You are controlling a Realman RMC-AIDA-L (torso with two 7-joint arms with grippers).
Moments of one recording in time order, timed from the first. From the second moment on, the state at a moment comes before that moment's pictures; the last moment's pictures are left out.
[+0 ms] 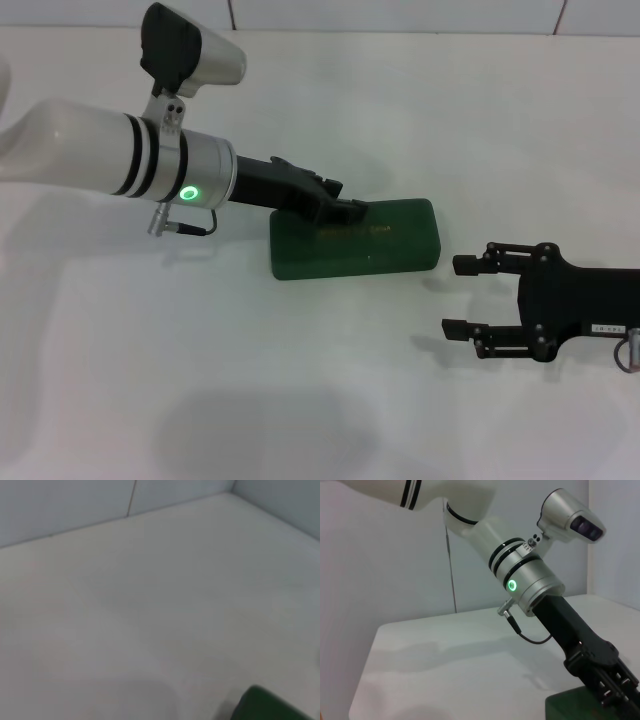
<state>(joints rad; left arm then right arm) -0.75 -2.09 1.08 0.55 2.05 1.10 -1.82 0.43 1.98 -1.40 -0.63 -1.45 -1.42 1.10</state>
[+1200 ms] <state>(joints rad) -0.29 -2.03 1.08 0.59 1.46 1.87 -0.96 0.44 2.02 -1.21 -0.59 -1.44 -1.70 0.86</state>
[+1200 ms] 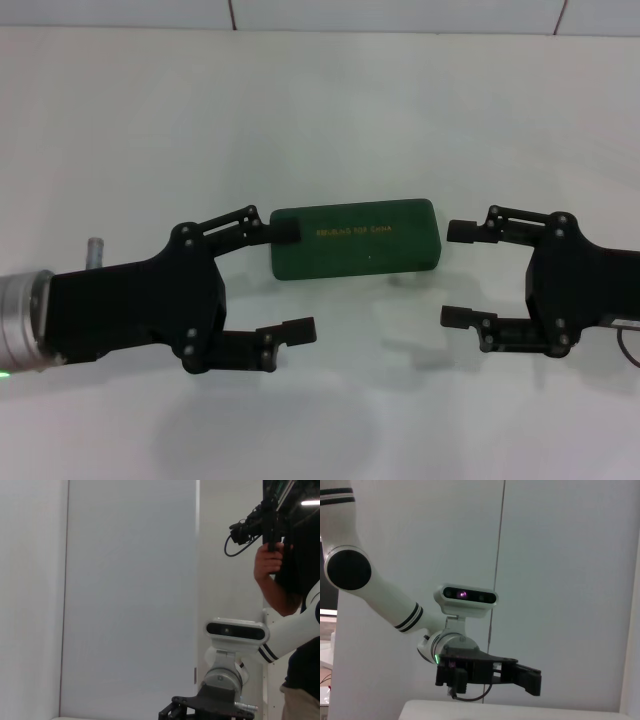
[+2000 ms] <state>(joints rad) -0.33 -2.04 1.08 0.53 1.49 1.86 -0.85 0.48 2.02 -1.21 -0.51 -1.44 -1.62 0.79</state>
